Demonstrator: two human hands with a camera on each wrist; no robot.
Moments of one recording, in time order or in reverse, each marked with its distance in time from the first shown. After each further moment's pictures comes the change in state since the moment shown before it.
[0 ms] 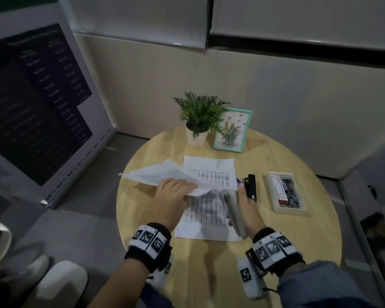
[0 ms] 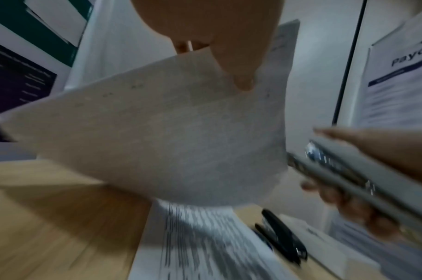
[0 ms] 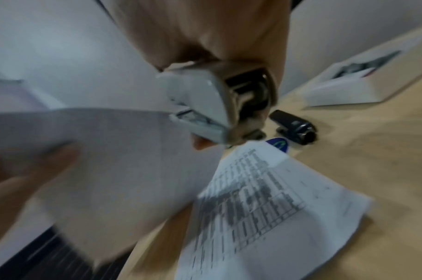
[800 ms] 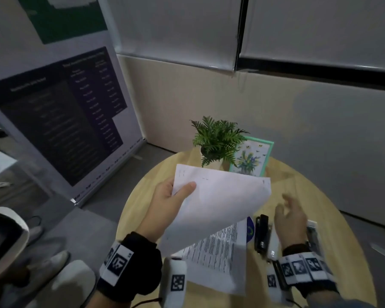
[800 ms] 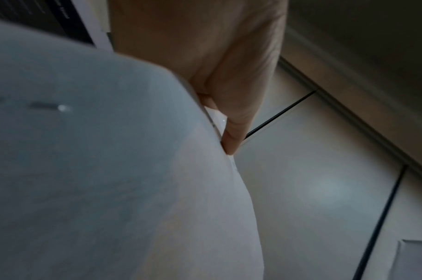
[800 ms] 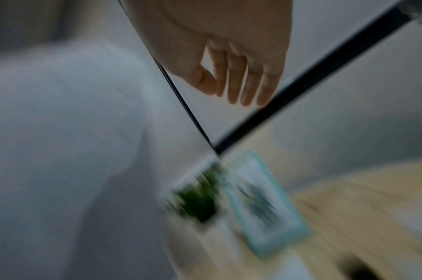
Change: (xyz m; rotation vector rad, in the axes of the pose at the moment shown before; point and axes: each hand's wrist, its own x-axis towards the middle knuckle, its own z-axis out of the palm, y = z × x) left_hand 0.103 0.060 -0.066 -1.006 0.051 -0.769; right_hand 0.105 -0.036 -0.086 -0.205 0.401 -0.335
